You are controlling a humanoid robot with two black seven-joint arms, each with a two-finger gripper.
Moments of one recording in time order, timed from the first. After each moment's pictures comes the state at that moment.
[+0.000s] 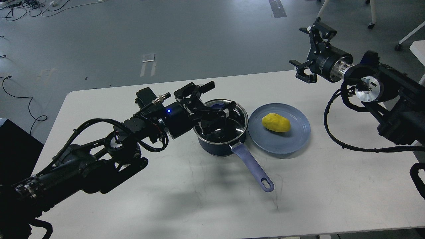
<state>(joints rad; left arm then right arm) -0.86 0.33 -0.26 -1.05 1.91 0.35 -0.39 0.84 -0.34 0.80 0.70 -0.23 0.22 -0.05</state>
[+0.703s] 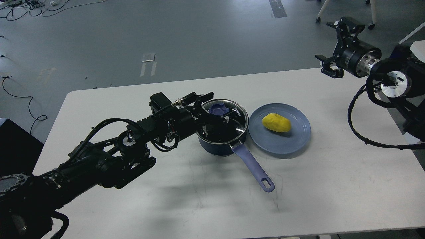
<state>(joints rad) -0.89 0.23 -0.20 -0.89 1.87 0.32 -0.39 0.84 -0.44 0.79 0.71 -0.23 0.22 -0.05</state>
